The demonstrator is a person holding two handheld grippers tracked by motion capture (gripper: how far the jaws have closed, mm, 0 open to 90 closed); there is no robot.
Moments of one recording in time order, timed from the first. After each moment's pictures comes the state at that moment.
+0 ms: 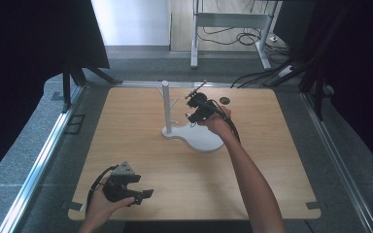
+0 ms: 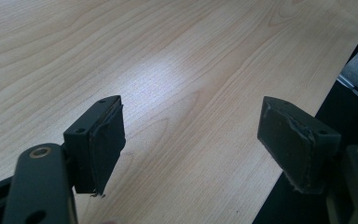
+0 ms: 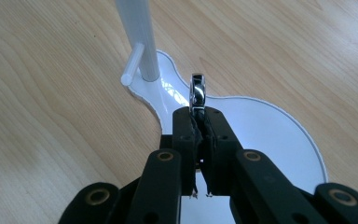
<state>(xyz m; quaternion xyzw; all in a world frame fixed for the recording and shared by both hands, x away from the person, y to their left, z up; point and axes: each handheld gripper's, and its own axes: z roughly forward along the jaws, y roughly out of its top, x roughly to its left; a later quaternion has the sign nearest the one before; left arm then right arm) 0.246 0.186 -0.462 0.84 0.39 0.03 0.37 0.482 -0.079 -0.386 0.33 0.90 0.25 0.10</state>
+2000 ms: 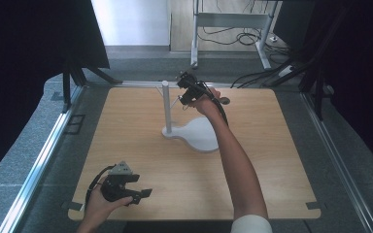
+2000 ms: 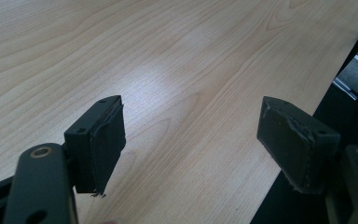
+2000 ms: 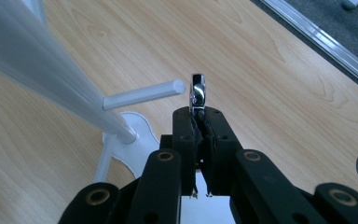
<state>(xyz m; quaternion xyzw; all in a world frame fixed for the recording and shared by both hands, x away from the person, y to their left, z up) 0.245 0.191 -0.459 0.84 0.39 0.03 0.38 0.530 -0.045 -0.356 0.36 0.89 0.25 0.12</state>
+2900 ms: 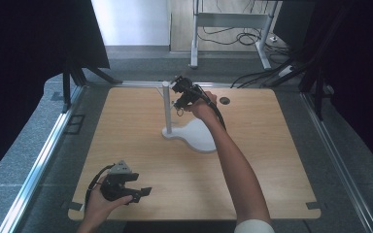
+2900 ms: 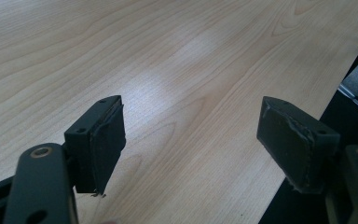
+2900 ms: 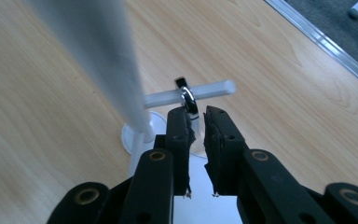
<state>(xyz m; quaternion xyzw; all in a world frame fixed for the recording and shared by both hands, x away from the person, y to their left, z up) 0.247 0.193 -0.460 0.83 0.40 0.04 0.38 0.510 -0.032 -0.356 0.34 0.90 0.25 0.12</state>
